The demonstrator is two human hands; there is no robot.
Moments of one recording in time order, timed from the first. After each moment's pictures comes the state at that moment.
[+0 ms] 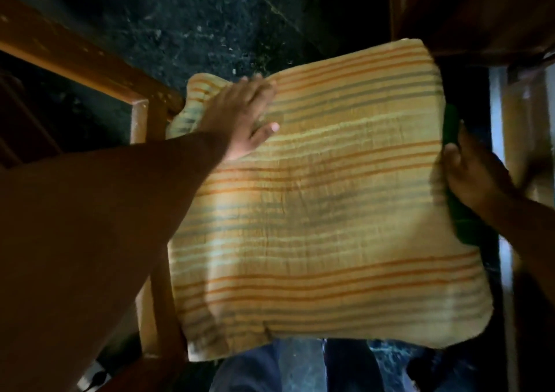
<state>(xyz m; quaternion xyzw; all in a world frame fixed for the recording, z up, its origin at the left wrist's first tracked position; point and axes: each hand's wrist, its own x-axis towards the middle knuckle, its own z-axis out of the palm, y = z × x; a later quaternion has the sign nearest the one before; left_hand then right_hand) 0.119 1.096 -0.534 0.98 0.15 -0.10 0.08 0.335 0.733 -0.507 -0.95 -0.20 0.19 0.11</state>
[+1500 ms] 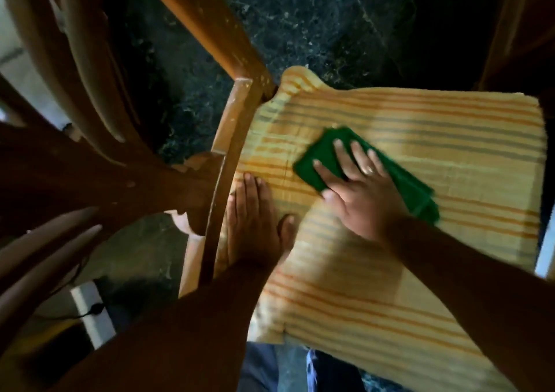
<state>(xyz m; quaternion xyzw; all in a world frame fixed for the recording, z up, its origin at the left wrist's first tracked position) -0.033 0.936 -0.543 0.84 0.53 -0.04 0.11 0.183 0.905 -0.519 -0.72 -0.68 0.15 0.00</state>
